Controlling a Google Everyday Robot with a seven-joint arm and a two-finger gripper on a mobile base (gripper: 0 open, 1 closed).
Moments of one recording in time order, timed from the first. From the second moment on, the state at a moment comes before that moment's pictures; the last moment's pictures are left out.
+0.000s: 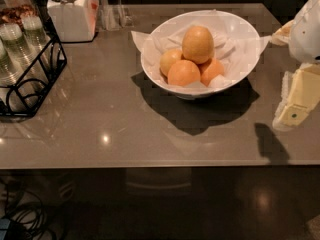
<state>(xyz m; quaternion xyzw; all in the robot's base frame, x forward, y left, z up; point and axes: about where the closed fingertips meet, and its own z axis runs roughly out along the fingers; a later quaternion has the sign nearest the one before) 0.438 -0.217 0.976 -0.60 0.78 -0.03 0.16</state>
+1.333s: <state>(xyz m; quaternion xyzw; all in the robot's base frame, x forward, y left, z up) 0.483 -0.189 0.995 -0.62 0.76 -0.01 0.20</state>
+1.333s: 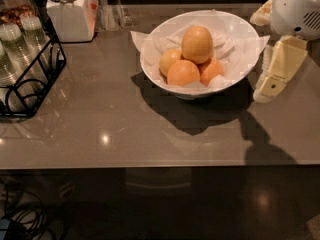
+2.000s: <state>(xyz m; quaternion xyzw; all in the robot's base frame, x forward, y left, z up) 0.544 -0.152 0.998 -0.68 0.70 0.02 0.22</state>
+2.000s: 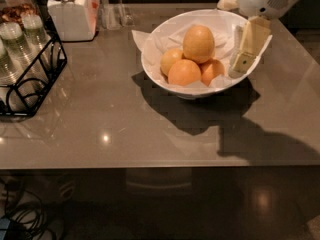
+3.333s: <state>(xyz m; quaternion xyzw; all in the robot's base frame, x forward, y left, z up) 0.614 -0.122 0.967 -0.70 0.67 0.07 0.25</state>
